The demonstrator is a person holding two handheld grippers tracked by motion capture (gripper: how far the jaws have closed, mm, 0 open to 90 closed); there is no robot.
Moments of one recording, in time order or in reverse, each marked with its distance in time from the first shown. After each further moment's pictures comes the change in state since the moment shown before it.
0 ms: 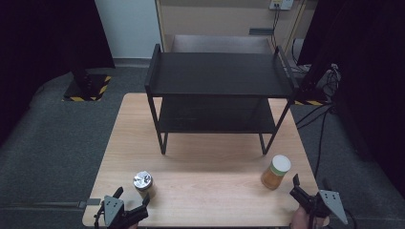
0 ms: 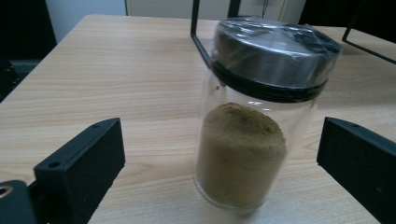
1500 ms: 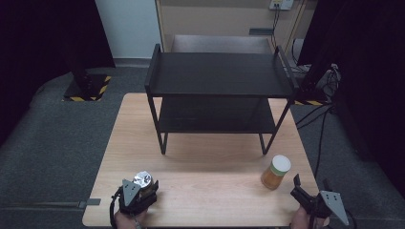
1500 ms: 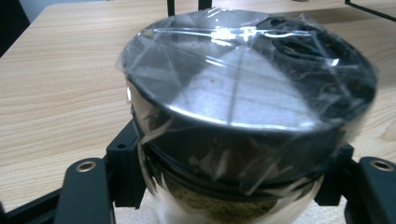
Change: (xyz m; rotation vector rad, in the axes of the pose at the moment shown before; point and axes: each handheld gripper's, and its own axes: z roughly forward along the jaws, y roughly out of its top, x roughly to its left) left arm -0.011 0.030 0.043 0.104 -0.019 0.082; right arm -0.001 -0.002 -0.001 -0.011 0.000 0.016
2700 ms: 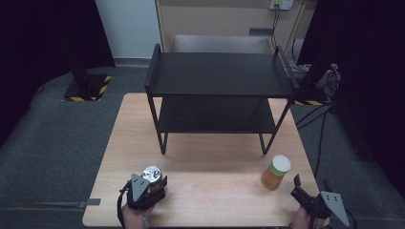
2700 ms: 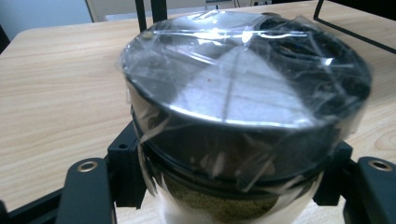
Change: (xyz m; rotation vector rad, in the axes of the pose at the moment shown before) left arm -0.017 0.033 0.005 -0.018 -0.058 0.033; right arm -0.001 -0.002 -0.001 -0.012 0.004 0.002
